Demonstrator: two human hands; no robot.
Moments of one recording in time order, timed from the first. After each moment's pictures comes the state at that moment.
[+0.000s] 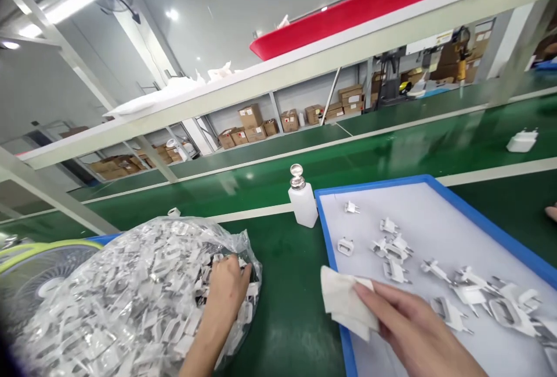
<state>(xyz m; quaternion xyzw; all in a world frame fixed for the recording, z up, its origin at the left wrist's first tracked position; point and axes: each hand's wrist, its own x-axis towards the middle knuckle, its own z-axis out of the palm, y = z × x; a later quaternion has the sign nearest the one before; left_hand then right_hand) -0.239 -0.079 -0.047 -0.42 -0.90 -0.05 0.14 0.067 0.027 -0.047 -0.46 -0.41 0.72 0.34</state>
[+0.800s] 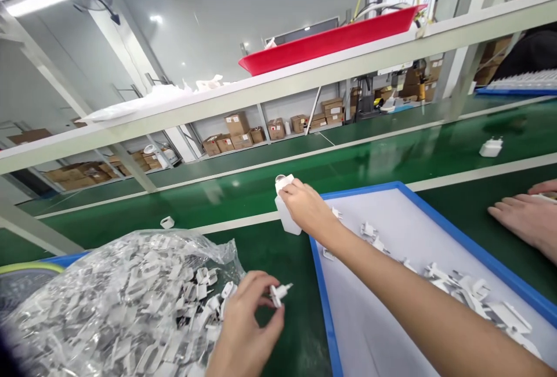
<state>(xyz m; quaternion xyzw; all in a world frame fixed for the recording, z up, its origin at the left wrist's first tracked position) -0.155 -0.078 -0.001 -0.55 -0.72 -0.38 -0.16 -0.076 0.156 0.045 -0.21 -0.94 -0.05 0.27</state>
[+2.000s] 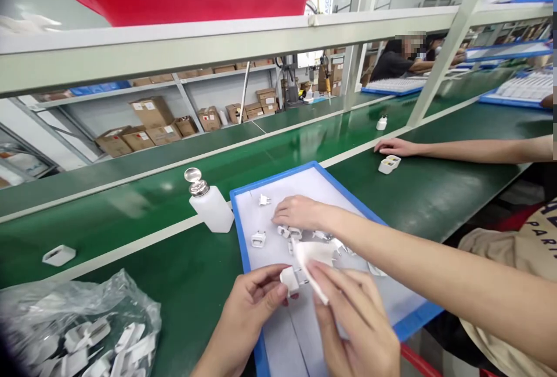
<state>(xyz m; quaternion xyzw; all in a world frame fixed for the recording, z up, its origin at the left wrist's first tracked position) -0.074 0.002 -0.027 -0.39 -0.48 -0.50 -0.61 0.107 0.005 -0.048 -0.42 -0.73 0.09 0.53</state>
